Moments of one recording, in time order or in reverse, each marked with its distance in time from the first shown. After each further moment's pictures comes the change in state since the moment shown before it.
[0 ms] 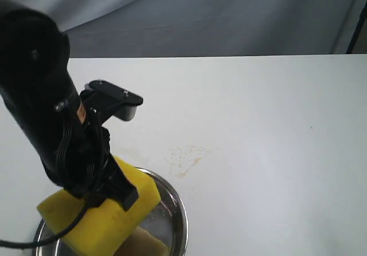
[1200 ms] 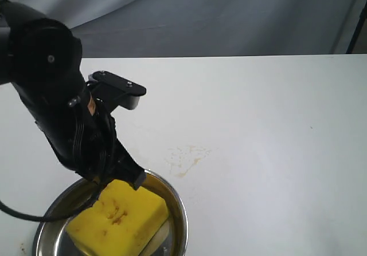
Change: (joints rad) left arm 0.009 0.045 -0.024 0.075 -0.069 -0.064; right arm 0.000 0.000 0.000 0.000 0.000 0.000
